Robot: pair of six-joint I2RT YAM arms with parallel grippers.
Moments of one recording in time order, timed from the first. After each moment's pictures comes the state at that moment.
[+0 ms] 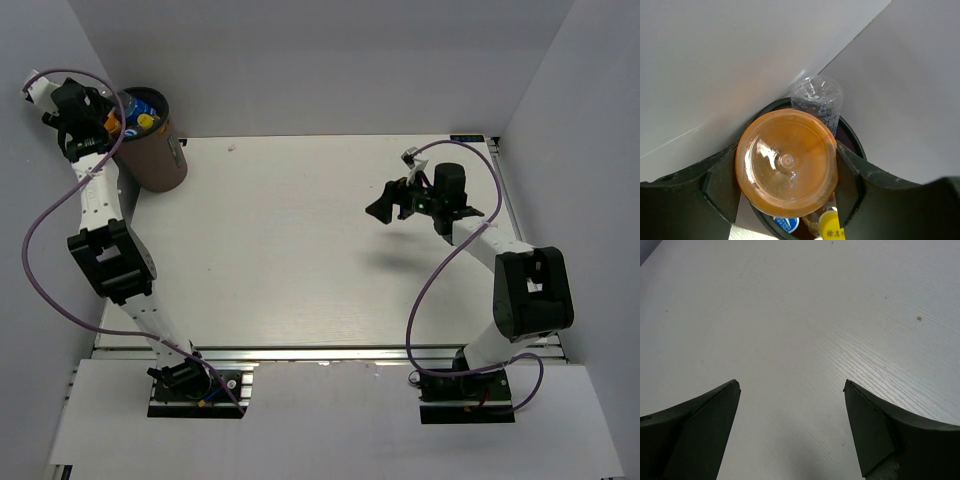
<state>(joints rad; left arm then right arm) 0.39 1.98 1.96 -0.11 -0.24 -0.58 0.21 1.60 0.97 0.21 -0.69 0.07</state>
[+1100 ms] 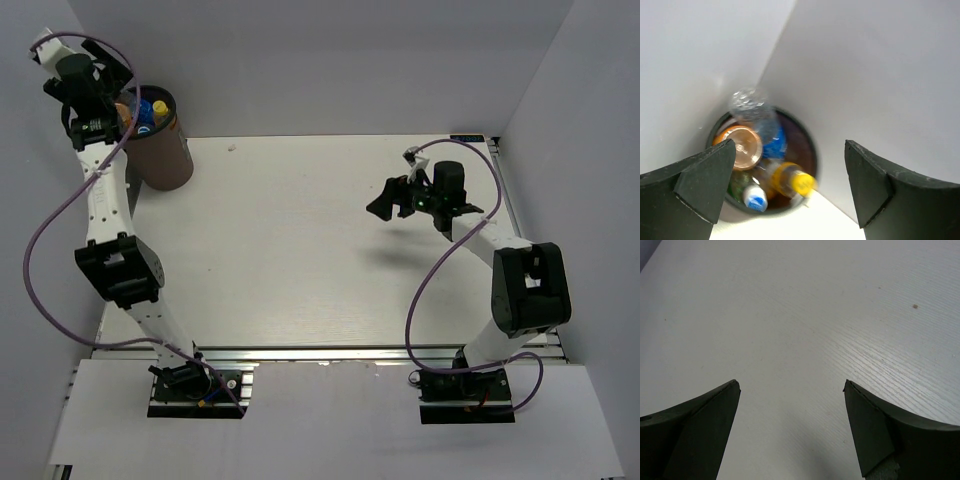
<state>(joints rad) 0.28 1.96 2.15 -0.25 -0.24 -0.46 0.20 1.64 1.00 0.17 -0.67 0.10</state>
